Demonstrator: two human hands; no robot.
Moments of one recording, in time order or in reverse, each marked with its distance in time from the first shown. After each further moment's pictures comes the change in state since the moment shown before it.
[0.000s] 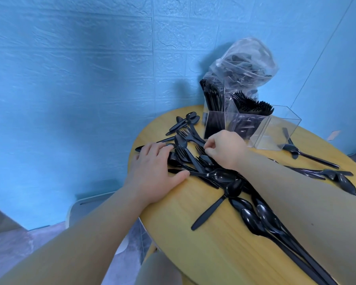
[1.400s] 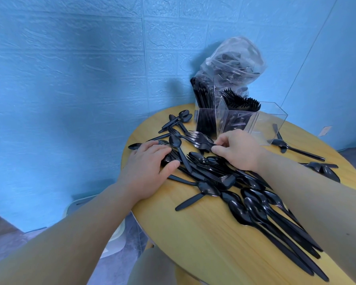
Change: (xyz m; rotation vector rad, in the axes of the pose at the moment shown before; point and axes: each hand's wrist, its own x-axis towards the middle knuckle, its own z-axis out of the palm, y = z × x) left_hand -0.003 0.000 -0.004 -0.063 -0.035 0.137; right_hand -0.033 0.033 -0.019 0.193 0.008 -0.001
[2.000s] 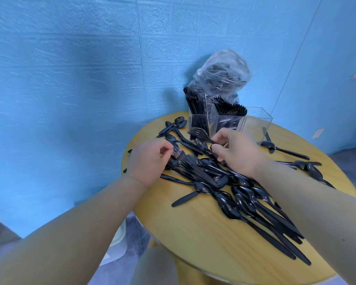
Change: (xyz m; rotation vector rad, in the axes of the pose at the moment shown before) left_hand 0.006 0.029 -0.020 -0.200 0.312 -0.019; right_hand -0.033 -0.008 -0.011 0.281 0.151 0.007
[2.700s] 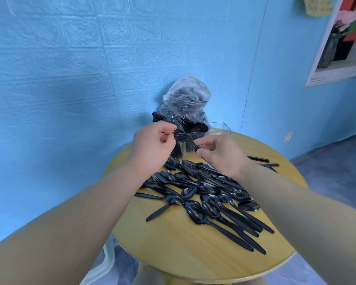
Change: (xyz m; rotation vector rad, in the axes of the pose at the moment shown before) left_hand 0.035 0.110 -0.031 -0.324 0.025 -0.001; right_hand -0.030 -0.003 -0.053 0.282 0.106 0.049
